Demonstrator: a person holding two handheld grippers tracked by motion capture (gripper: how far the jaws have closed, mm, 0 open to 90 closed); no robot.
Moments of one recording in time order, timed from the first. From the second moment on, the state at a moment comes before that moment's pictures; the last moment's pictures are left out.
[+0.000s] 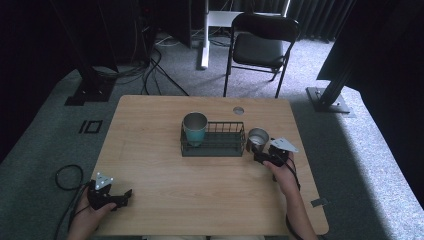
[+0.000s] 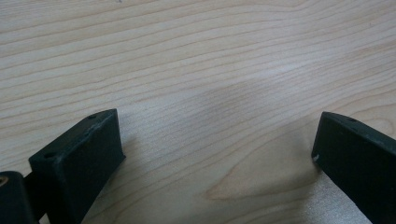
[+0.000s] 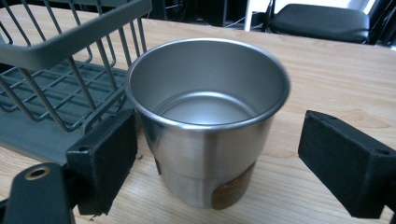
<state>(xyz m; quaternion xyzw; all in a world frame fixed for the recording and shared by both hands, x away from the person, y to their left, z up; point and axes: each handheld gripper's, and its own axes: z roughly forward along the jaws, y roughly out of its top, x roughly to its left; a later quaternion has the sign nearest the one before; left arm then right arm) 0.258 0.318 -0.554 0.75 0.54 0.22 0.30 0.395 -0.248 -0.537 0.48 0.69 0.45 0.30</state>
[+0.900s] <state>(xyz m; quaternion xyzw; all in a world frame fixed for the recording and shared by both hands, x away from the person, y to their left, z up) 0.258 0.318 -0.554 0.75 0.54 0.22 0.30 0.413 -0.234 -0.543 0.48 0.68 0.46 0.31</state>
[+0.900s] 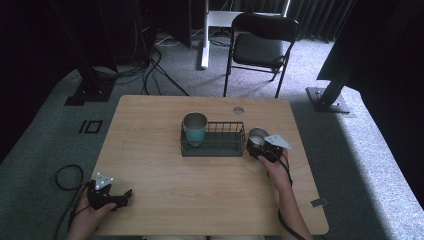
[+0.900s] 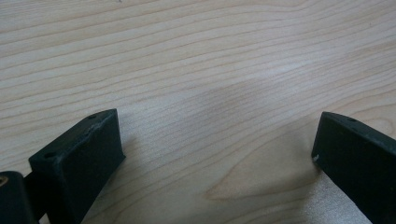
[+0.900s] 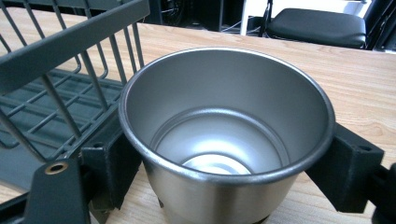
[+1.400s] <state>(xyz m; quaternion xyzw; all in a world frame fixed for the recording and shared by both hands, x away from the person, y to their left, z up) 0.258 0.318 -0.554 0.75 0.54 0.22 0.30 0.408 -0.244 -0.524 0.48 0.68 0.46 0.32</state>
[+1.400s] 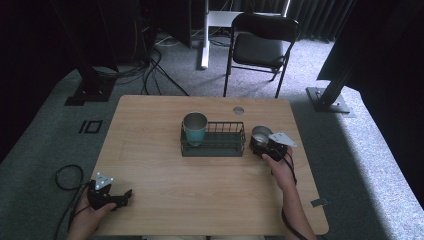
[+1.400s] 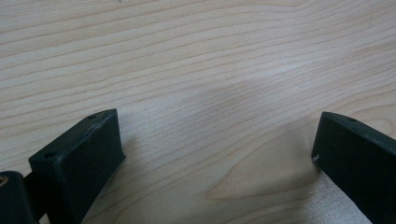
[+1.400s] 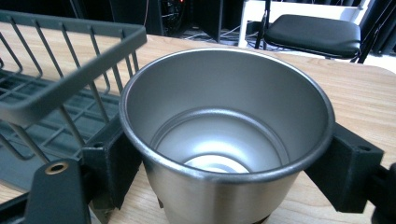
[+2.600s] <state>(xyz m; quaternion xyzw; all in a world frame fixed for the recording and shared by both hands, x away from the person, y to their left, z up) 0.258 0.318 -0.554 0.75 0.54 0.22 0.30 0.408 -0.238 -0.453 0.45 0.67 0.49 0.33</state>
